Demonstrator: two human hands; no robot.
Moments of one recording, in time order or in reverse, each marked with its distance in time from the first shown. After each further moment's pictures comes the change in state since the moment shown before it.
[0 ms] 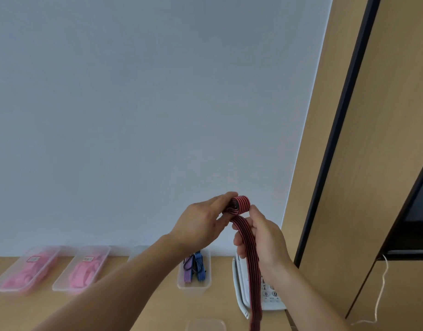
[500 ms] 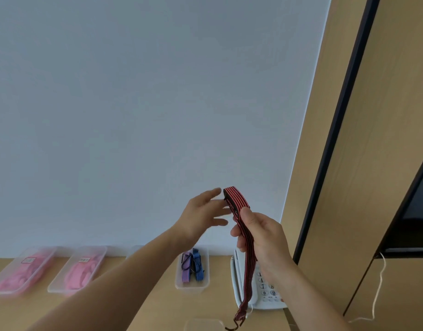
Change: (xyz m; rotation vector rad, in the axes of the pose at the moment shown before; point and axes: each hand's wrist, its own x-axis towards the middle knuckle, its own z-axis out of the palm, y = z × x) left_hand 0.011 -0.004 0.005 -1.101 -0.204 -0.897; right_hand 0.003 0.004 -0.003 -0.053 0.016 -0.168
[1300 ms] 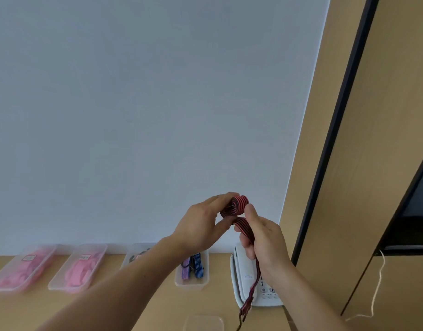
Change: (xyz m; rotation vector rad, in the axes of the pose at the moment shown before) left_hand -0.008 -0.015 0.002 0.904 0.072 0.681; right_hand 0.000 0.005 -0.003 -0.042 0.042 0.076
